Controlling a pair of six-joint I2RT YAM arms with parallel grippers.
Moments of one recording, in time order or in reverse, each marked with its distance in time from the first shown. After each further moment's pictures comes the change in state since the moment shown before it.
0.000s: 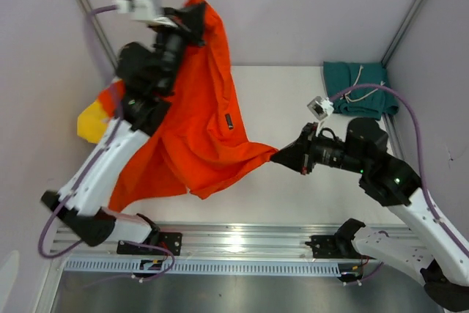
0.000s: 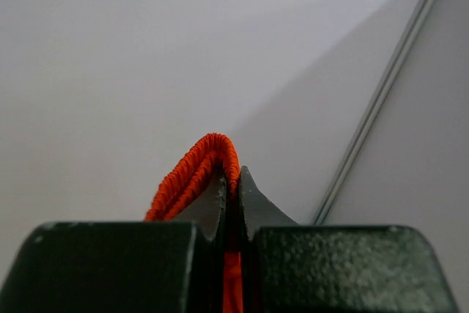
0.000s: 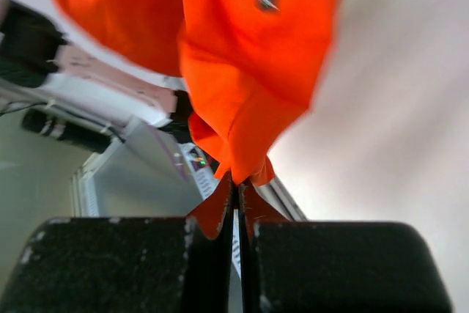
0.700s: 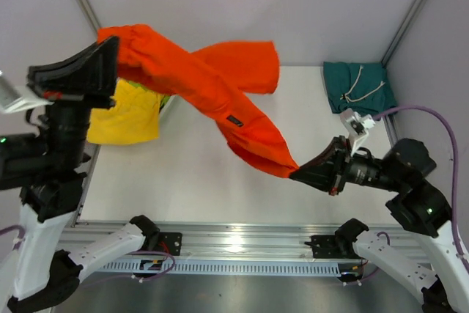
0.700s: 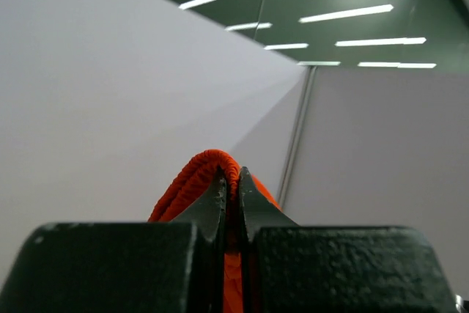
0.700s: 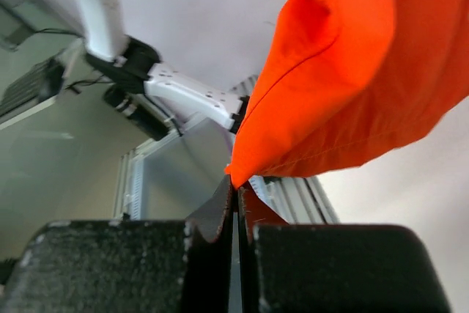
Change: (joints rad) left arm -0.037 -0.443 -0.140 -0.137 0.113 0.014; right arm -0.115 -0.153 -0.040 0.040 -0.257 0.039
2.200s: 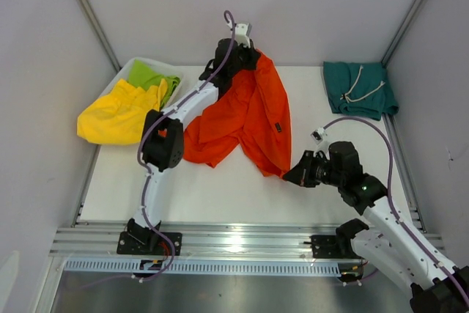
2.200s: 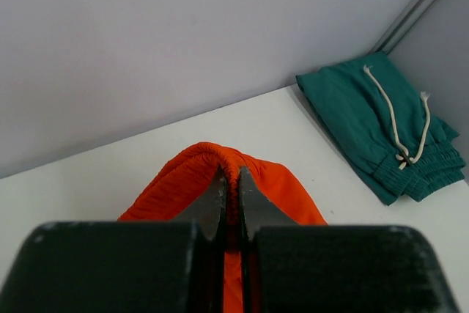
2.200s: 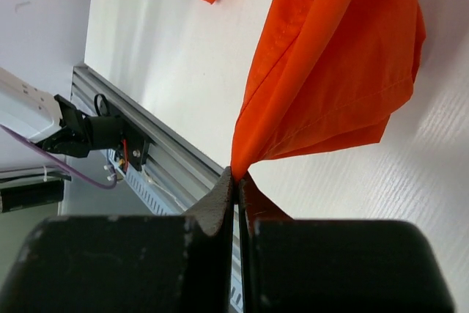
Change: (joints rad) left arm 0.146 1.361 0.450 0.072 0.198 -0.051; right arm -0.159 0.074 -0.543 0.067 0.274 0.090
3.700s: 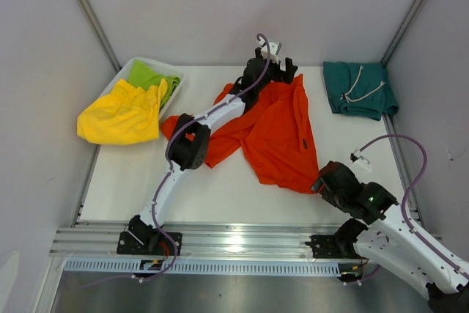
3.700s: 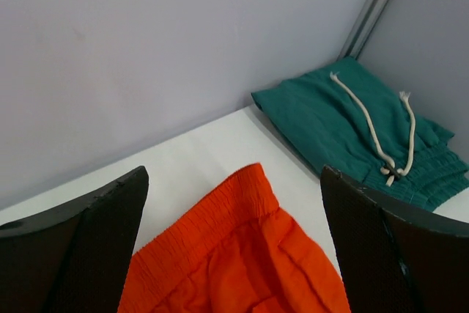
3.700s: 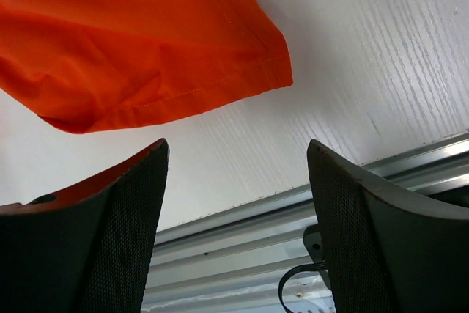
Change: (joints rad) left arm -0.140 0.303 0.199 0.244 -0.044 0.074; right arm 0.249 -0.084 0.046 -0.620 0.909 0.573
